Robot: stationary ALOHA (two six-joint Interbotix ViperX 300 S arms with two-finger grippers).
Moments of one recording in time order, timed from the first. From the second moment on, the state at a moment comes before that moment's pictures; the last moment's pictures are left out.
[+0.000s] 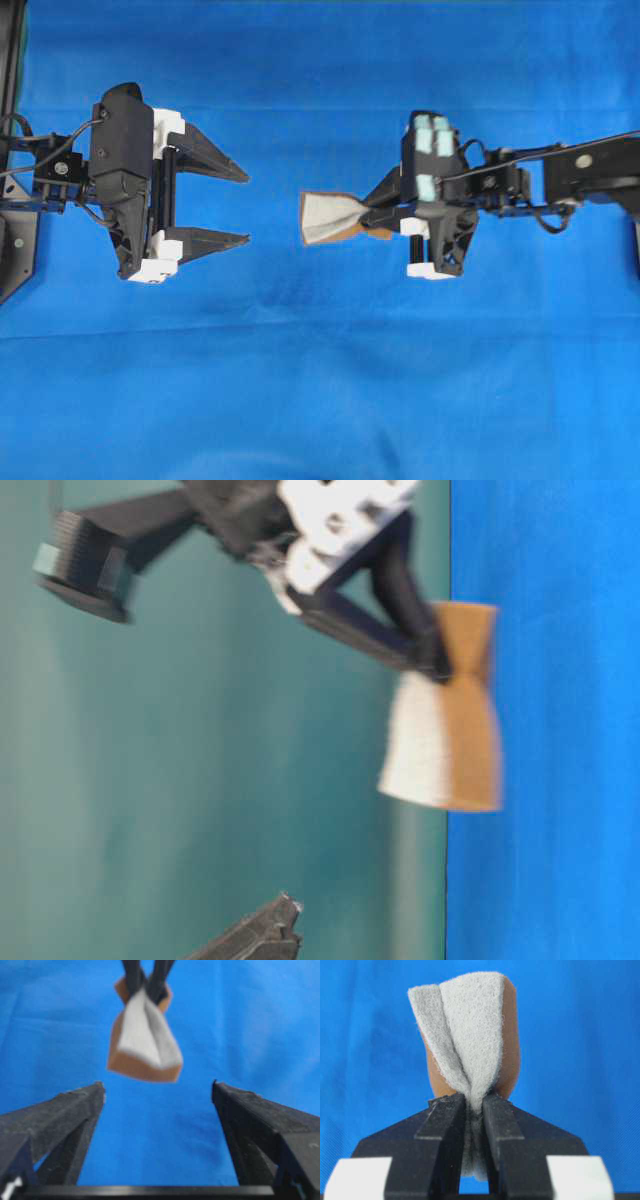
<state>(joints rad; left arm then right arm) 0.00 -0.47 0.90 -0.02 -0.05 -0.04 -0.04 -0.05 0.71 0.00 -0.01 0.00</state>
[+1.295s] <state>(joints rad) 0.00 -0.47 0.90 -0.02 -0.06 -0.04 -0.39 0.17 0.75 -0.01 -0.16 -0.01</state>
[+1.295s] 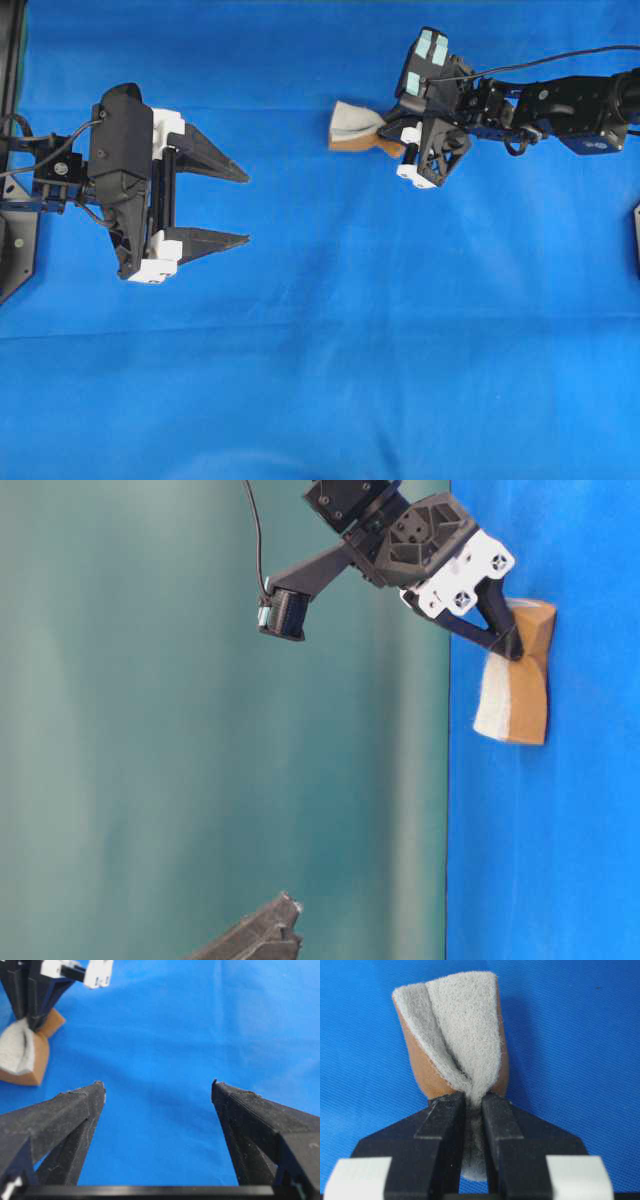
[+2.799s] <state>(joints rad) 0.00 -0.47 0.90 -0.02 -0.06 -0.04 -0.13 0.17 0.76 0.02 -0.15 0.11</state>
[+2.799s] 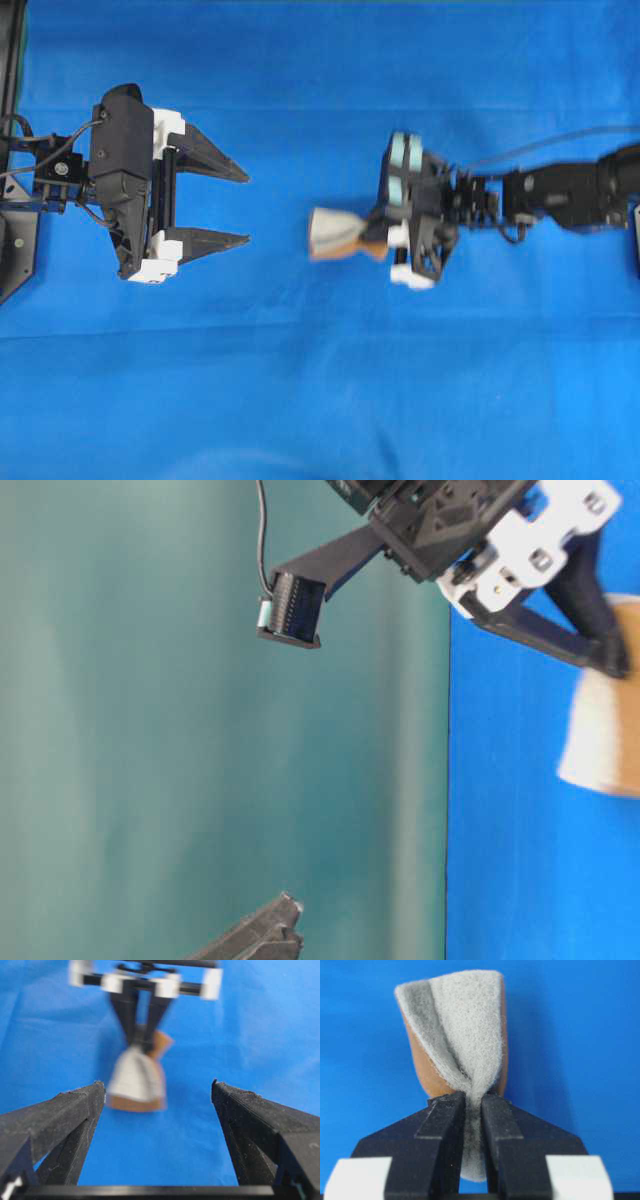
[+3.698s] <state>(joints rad) 0.00 -0.47 0.90 -0.02 -0.05 -0.04 -0.18 0.17 0.76 0.06 -0.17 0.10</state>
